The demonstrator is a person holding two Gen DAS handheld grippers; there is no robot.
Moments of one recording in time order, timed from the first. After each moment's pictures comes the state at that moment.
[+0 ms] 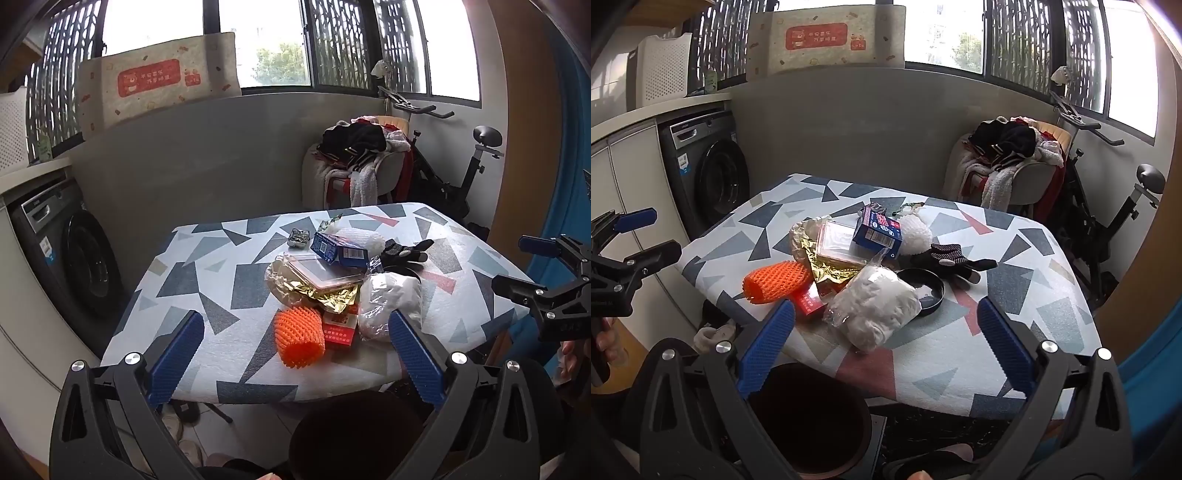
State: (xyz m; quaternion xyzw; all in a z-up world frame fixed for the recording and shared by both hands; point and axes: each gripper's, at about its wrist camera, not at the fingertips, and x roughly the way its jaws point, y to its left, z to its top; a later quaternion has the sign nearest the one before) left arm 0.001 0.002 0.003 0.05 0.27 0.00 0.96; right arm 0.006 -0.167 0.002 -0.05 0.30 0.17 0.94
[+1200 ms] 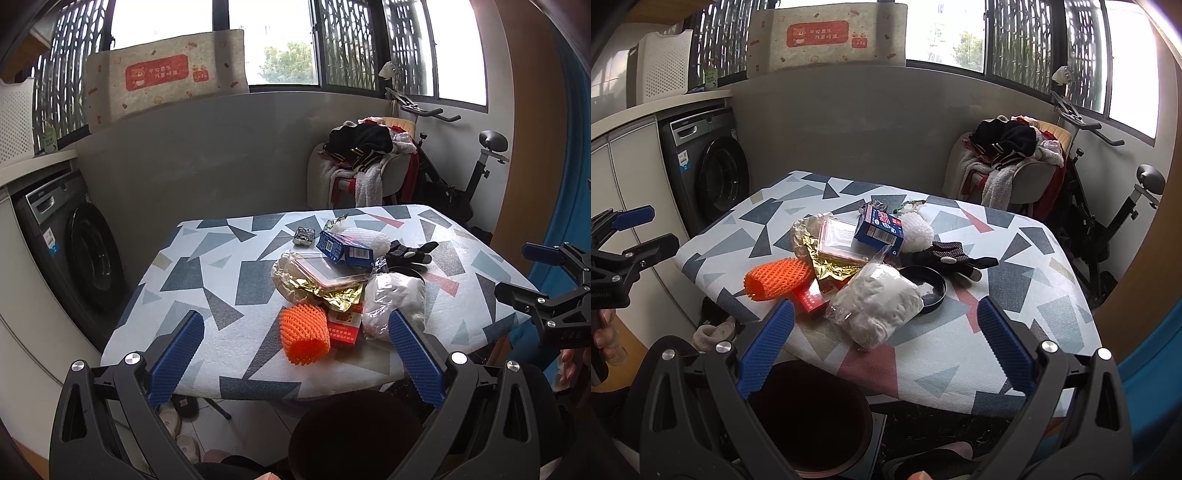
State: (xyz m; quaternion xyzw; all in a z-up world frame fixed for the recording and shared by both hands) left arm -0.002 0.011 0.002 0.04 0.27 0.00 0.96; right arm 0.004 -0.160 0.004 -0.06 0.31 0.17 0.94
